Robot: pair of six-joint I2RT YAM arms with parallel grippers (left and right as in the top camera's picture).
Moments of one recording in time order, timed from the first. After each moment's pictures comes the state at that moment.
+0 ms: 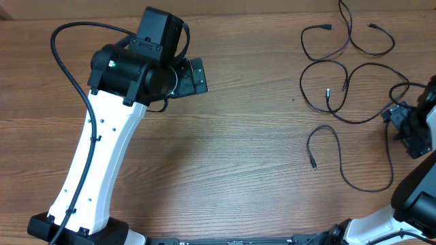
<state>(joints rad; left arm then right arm) -0.37 1.65 1.97 -1.42 -0.02 -0.55 -0.57 1.80 1.26 -0.89 0.13 0.53</state>
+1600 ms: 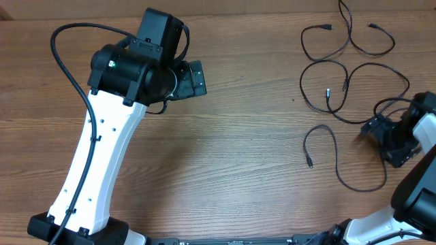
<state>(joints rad) -0.37 1.65 1.97 -1.44 -0.02 -0.54 -0.57 1.80 1.11 -0.78 -0.07 0.37</state>
